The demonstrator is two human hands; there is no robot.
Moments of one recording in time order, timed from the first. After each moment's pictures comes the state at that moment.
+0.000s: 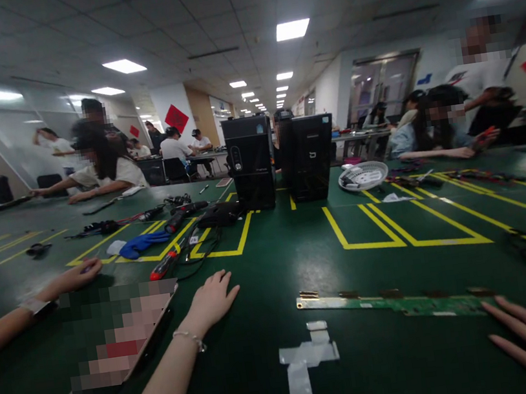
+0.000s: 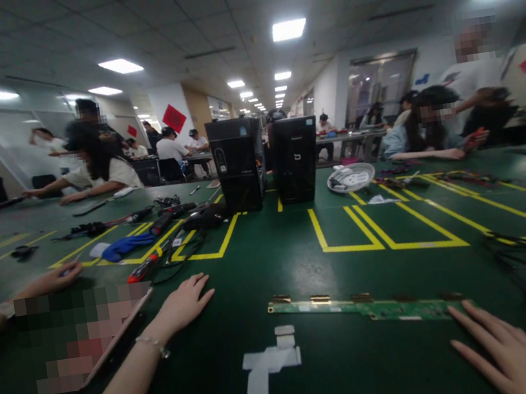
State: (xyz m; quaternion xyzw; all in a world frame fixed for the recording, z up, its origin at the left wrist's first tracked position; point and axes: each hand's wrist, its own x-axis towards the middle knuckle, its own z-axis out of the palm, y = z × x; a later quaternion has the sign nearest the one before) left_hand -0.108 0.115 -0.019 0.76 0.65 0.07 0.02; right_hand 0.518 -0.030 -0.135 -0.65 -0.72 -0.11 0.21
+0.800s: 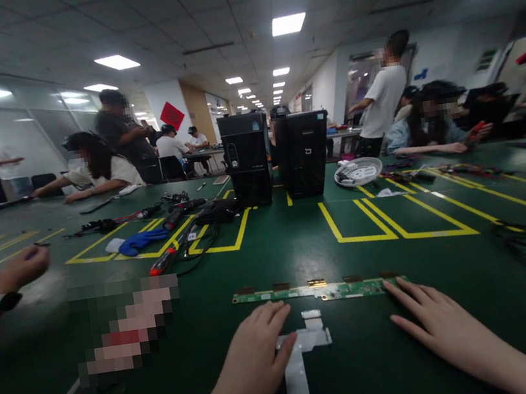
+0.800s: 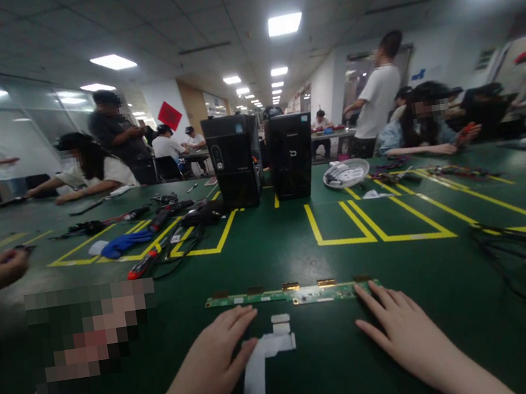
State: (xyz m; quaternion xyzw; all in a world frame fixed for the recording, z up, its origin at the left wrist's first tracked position) left_hand -0.018 -0.007 0.006 0.84 0.52 0.10 0.12; right_hand 0.350 -0.002 -0.049 -0.63 -0.77 -0.09 0.05
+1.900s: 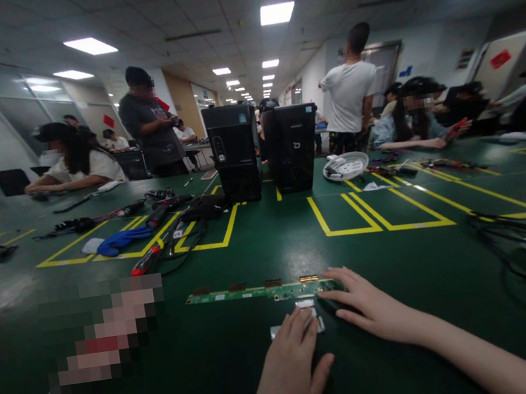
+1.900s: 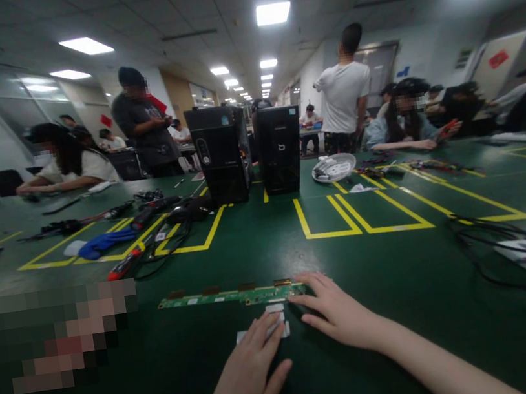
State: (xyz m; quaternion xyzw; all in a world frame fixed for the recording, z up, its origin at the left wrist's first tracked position) left_hand 0.038 -0.027 -0.035 0.88 0.43 0.13 0.14; right_hand 0.282 0.019 -0.015 -0.44 -0.88 0.13 0.09
